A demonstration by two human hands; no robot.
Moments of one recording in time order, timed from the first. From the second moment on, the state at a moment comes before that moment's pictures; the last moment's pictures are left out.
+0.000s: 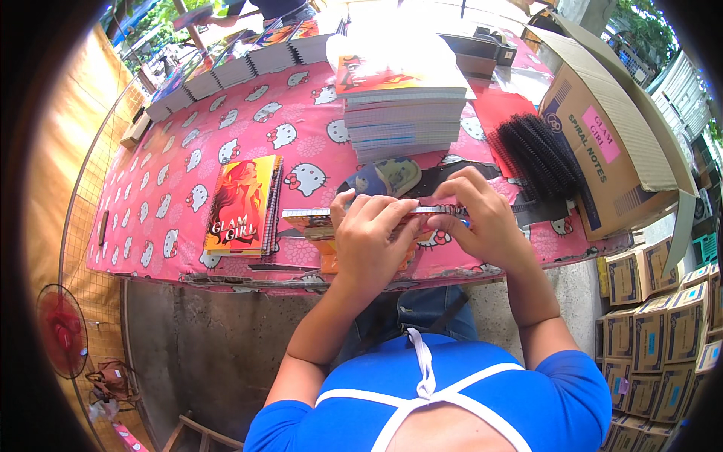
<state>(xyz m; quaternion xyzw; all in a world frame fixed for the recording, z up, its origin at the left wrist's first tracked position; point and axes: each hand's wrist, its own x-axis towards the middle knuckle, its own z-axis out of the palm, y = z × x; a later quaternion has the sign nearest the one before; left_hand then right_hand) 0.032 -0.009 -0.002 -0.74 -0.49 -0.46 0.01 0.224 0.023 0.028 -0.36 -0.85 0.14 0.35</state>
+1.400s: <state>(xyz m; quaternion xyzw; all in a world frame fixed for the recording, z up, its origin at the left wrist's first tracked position) -0.024 -0.019 -0.004 -0.67 -0.59 -0.46 0.00 0.210 0.111 -0.006 -0.28 -0.70 0.55 0.36</state>
